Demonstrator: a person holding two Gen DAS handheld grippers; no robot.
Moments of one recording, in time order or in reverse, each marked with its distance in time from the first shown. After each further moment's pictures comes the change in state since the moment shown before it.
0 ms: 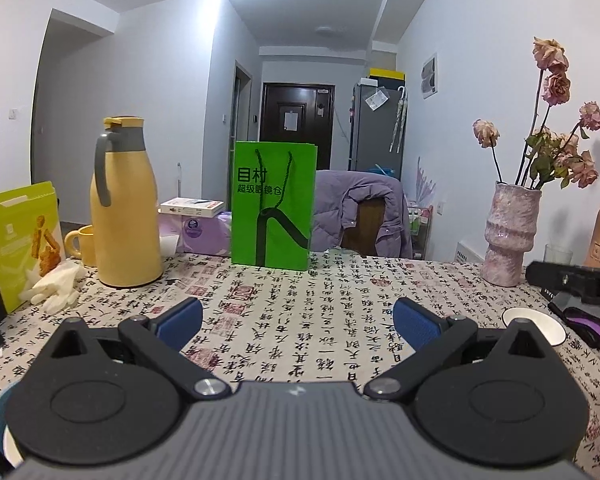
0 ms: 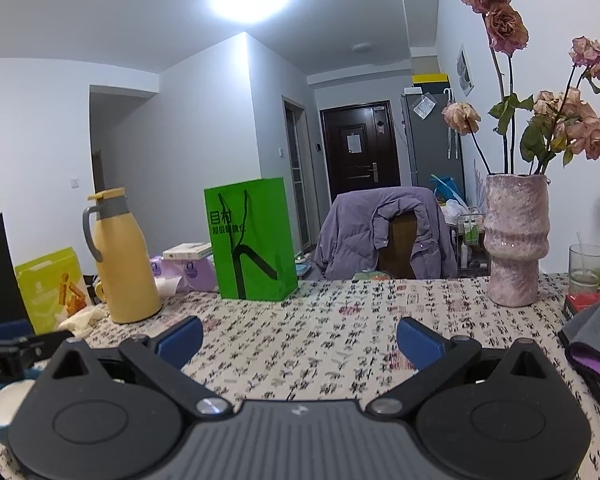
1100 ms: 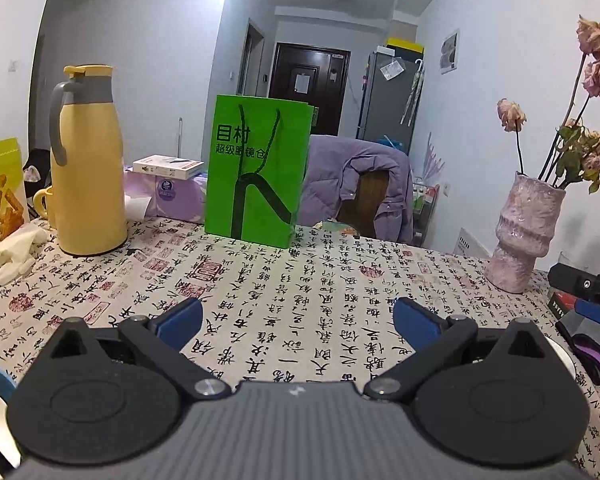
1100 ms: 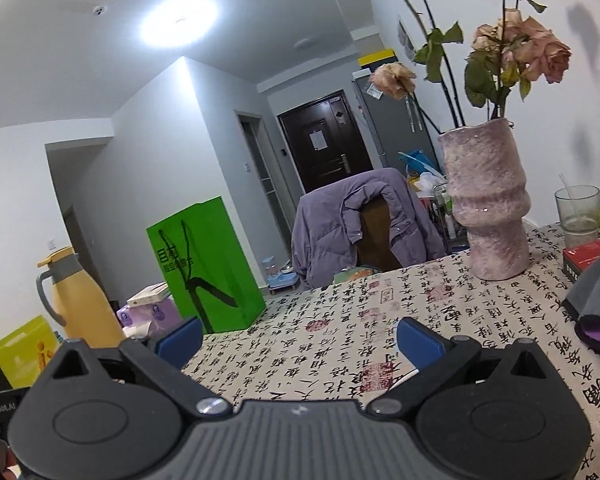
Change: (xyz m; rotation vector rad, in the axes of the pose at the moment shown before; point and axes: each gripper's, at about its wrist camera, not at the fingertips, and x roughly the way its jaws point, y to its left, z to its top) left arm 0.086 -0.036 0.017 -0.078 0.118 0.012; right arm 0.062 -0.090 0.003 0.236 -0.017 -0.024
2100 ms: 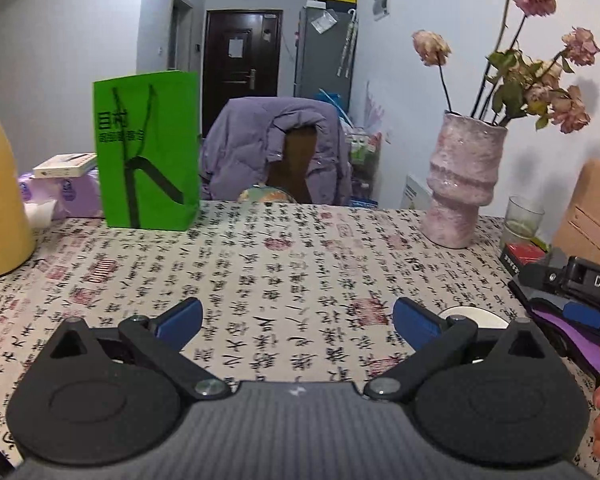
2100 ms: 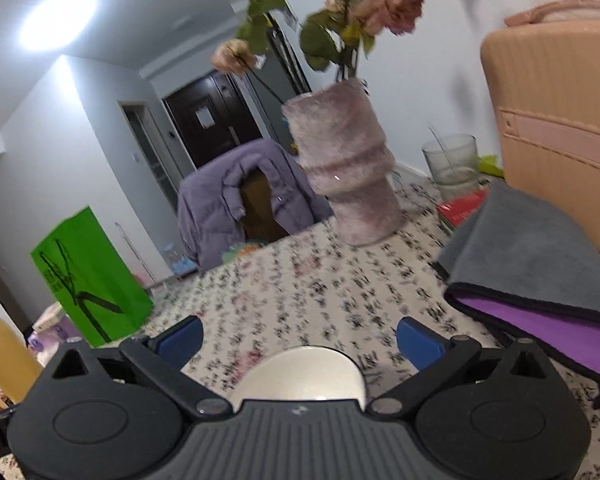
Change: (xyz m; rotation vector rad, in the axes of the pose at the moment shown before) left arm 0.052 -0.112 0.007 0.141 0.133 -0.134; right arm -0.002 -0.082 0.016 0.182 0.114 -0.312
